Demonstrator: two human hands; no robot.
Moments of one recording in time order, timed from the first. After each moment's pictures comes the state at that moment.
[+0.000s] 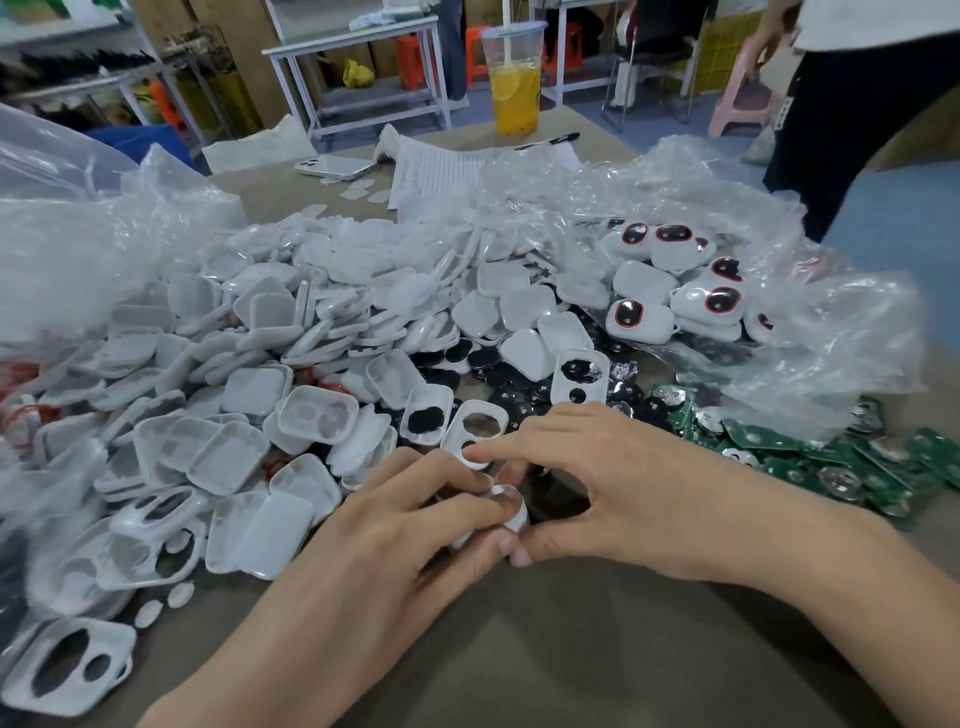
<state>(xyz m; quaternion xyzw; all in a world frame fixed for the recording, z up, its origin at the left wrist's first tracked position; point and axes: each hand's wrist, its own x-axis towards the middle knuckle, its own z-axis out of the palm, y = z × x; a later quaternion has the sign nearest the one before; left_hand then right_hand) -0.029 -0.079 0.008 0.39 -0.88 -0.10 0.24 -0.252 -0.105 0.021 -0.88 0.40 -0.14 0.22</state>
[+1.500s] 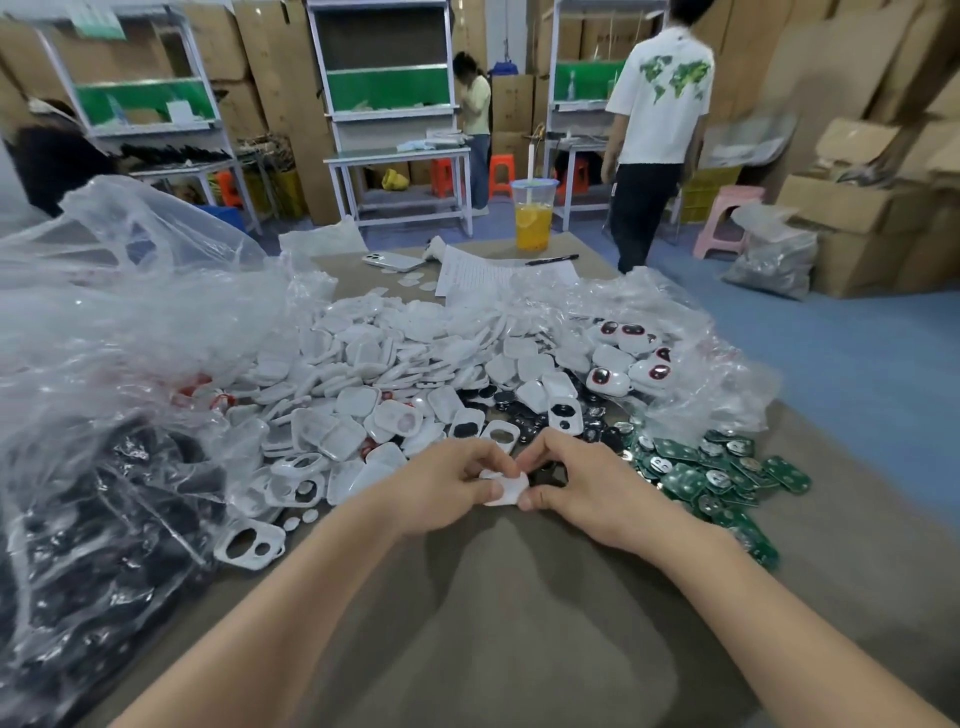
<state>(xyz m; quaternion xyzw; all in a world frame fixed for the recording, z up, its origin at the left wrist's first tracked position) -0.035 -0.072 0.051 0.50 -0.78 -0.35 0.14 -0.241 -0.064 0.018 -0.76 0.54 -0.24 0.27</state>
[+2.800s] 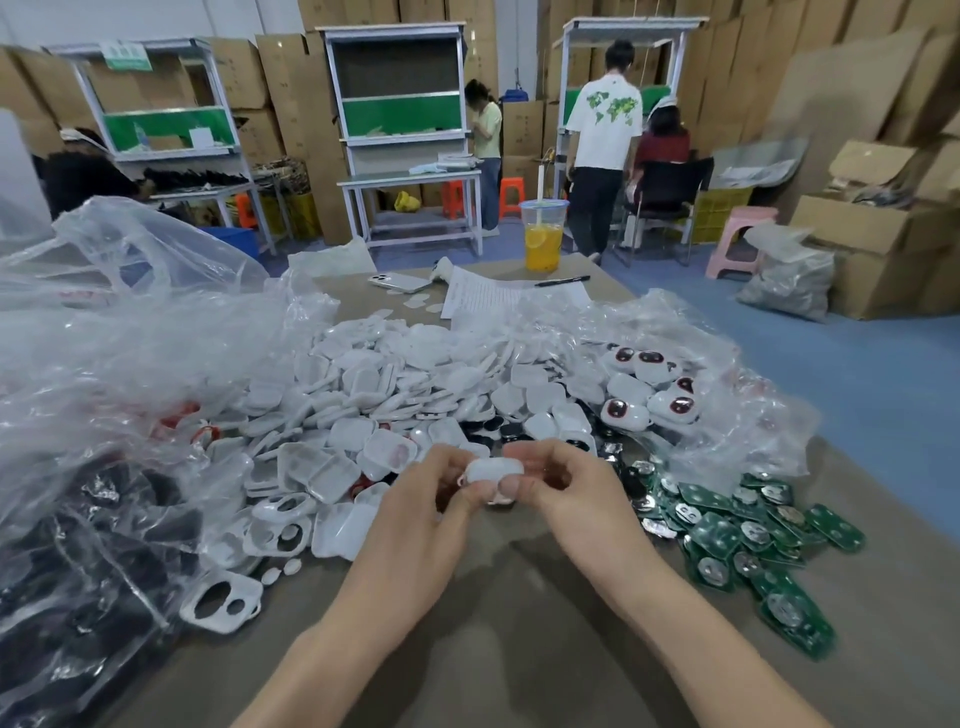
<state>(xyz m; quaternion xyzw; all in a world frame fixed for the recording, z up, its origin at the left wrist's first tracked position) -0.033 -0.065 0.020 0.51 -0.71 -0.22 0.43 -0.203 -0.071 0.025 -0.55 0.48 -0.52 0.45</state>
